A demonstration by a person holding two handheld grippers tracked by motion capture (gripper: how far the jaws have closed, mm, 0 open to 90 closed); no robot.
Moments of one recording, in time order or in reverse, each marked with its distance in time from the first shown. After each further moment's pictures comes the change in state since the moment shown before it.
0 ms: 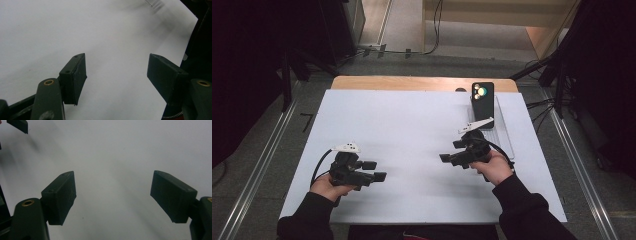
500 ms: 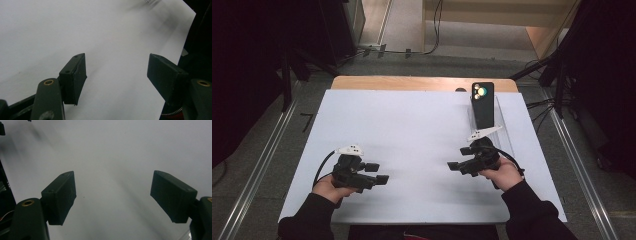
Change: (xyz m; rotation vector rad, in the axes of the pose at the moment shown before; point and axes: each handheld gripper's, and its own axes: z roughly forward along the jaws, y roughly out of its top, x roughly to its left) left arm -0.006 -0.002 0.005 0.014 -0.014 0.033; right arm -0.002 -0.024 -0.015 0.015 0.010 -0.013
